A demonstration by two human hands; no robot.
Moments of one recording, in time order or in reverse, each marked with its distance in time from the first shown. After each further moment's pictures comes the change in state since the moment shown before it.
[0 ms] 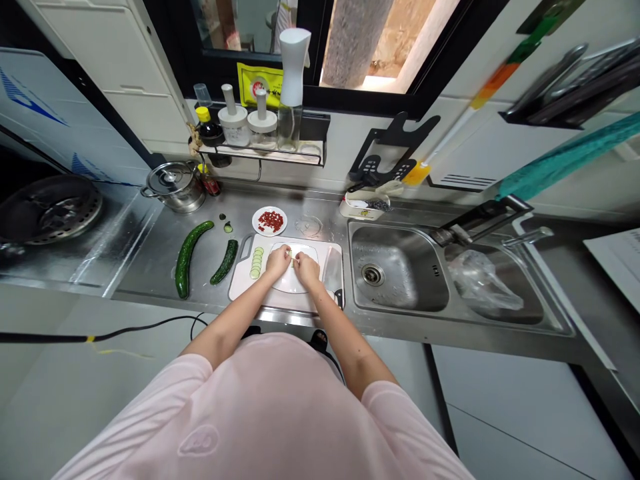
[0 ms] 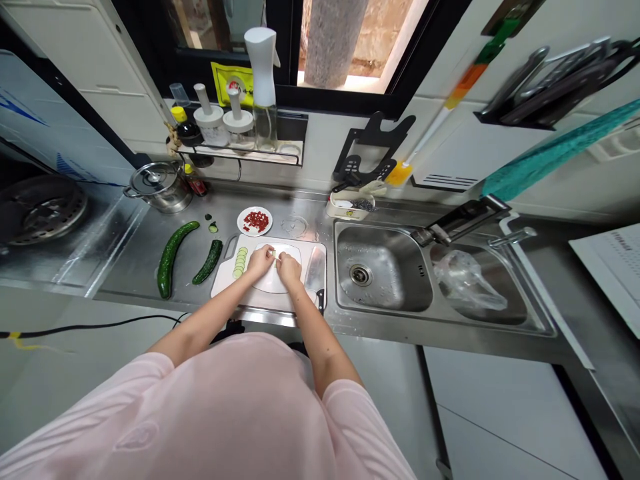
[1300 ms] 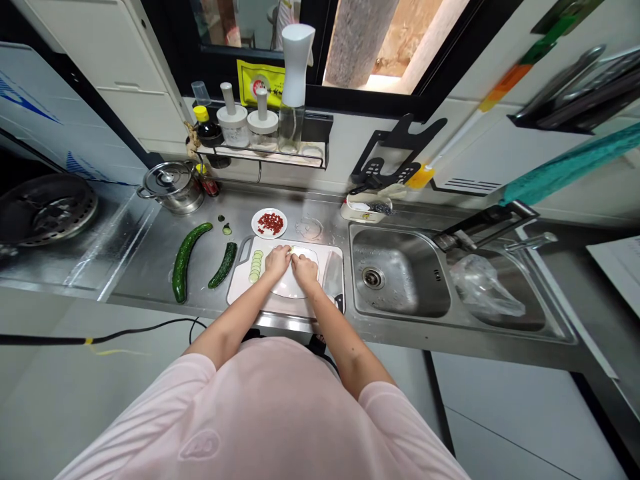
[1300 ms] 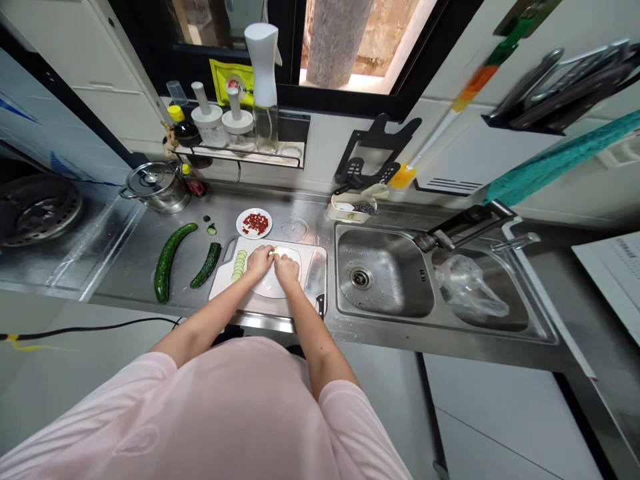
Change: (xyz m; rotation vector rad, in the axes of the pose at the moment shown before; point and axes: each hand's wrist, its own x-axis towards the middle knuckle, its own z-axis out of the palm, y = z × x) left_hand 0.008 0.009 -0.004 0.347 -0.009 0.033; right_hand 0.017 -0.004 0.009 -0.310 -0.041 -0.076
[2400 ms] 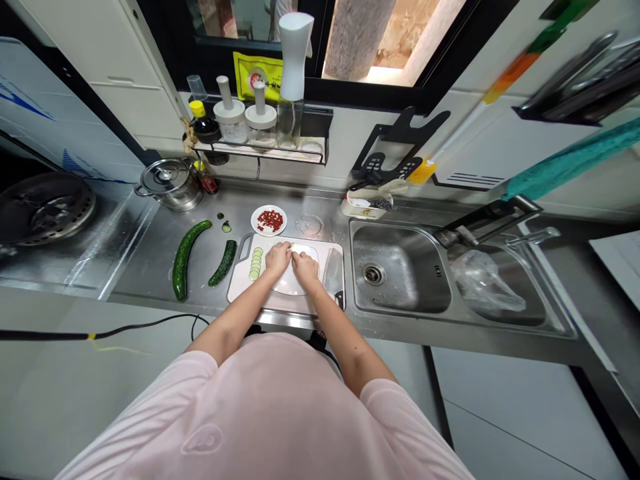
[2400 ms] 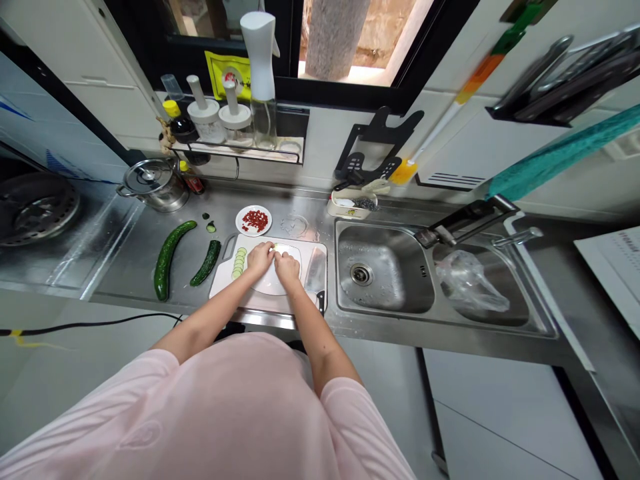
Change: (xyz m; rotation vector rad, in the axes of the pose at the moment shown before) left_hand 0.000 0.004 0.000 -0.004 0.001 -0.042; right_hand -0.005 -0.001 -0.005 0.029 -0.056 0.032
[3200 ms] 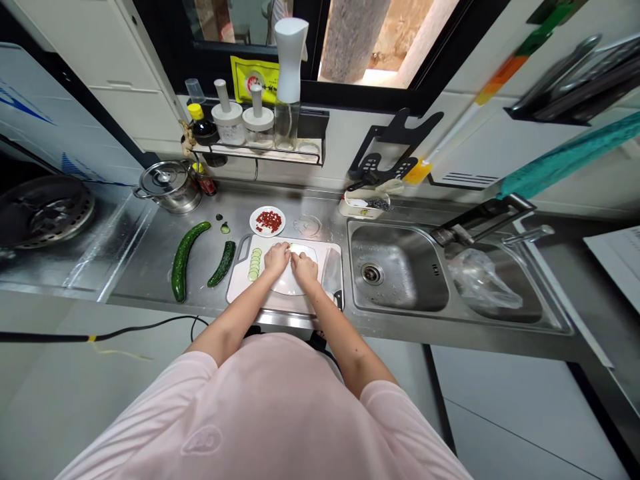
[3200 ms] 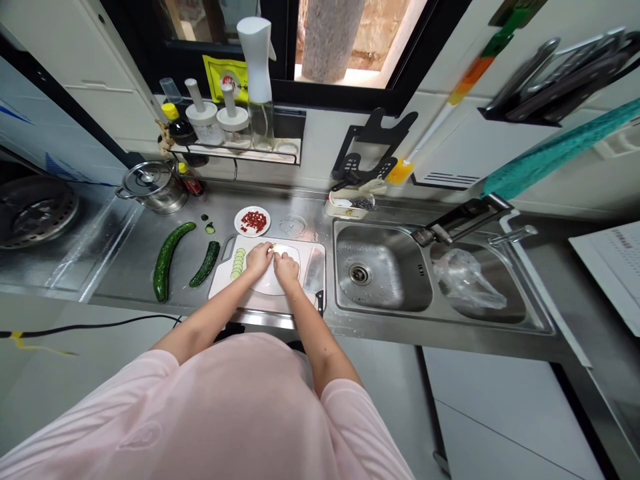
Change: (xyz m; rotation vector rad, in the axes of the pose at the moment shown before) left_hand -0.002 0.003 -0.005 0.011 -0.013 -0.006; right_hand -0.006 0.000 -0.001 -0.004 0.020 0.014
